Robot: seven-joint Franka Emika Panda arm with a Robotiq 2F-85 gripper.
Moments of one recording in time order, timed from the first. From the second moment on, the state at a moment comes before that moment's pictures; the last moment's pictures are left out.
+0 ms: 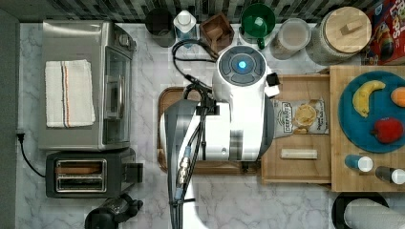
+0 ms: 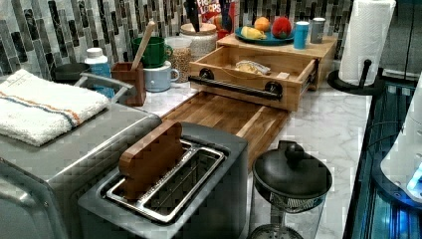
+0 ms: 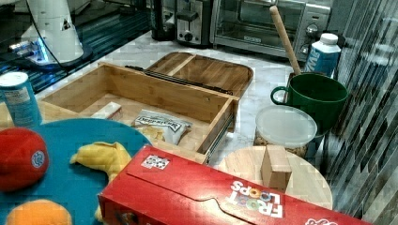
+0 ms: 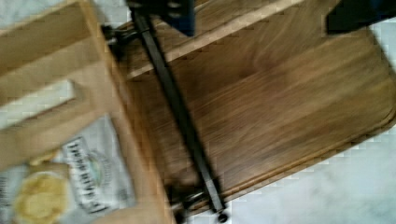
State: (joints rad) arm -0.04 0.04 0.02 -1.93 0.00 0.26 -0.40
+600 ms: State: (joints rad) arm -0.01 -0.07 0.08 -2.10 0.01 0.40 -0.62
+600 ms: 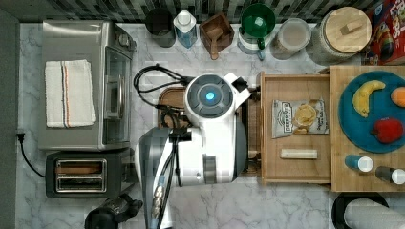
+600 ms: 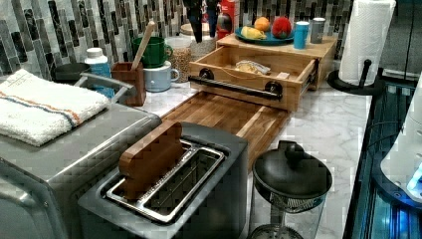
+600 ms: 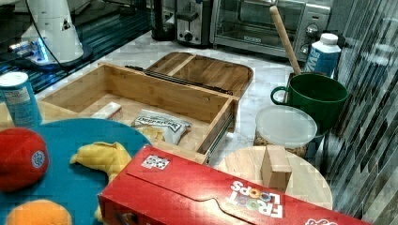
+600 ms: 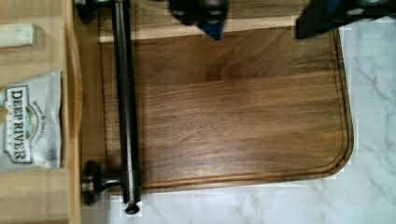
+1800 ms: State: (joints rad) arm 0.01 0.03 0.11 -2.39 -0.28 0.76 -0.62
